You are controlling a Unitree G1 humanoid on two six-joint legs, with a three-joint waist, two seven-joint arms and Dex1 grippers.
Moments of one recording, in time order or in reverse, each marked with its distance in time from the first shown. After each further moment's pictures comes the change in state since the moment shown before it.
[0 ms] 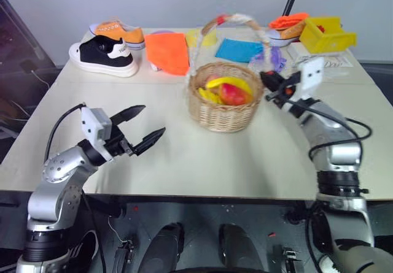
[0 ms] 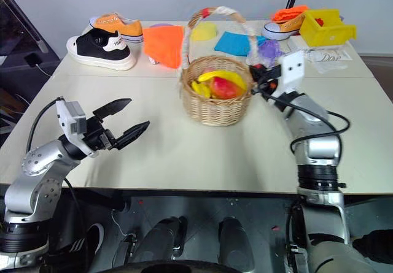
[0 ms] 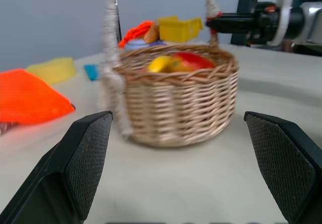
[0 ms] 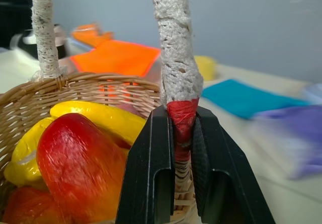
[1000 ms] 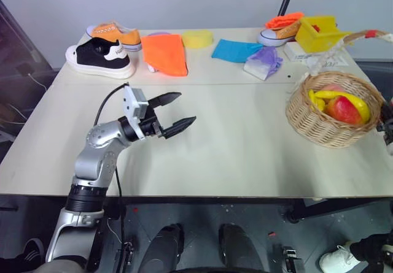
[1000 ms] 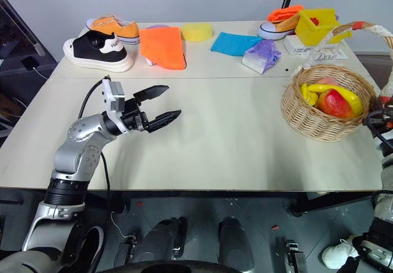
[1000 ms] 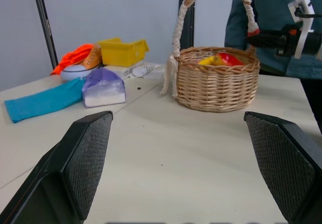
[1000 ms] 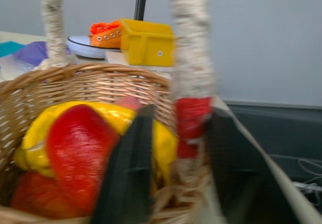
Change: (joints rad) left arm -0.295 -0.129 -0.175 0.311 0.065 -0.074 -0.153; right arm 0.420 -0.118 -0.434 0.035 0.022 -0.182 -0.120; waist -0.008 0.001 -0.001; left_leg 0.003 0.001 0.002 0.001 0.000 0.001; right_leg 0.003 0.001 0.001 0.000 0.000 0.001
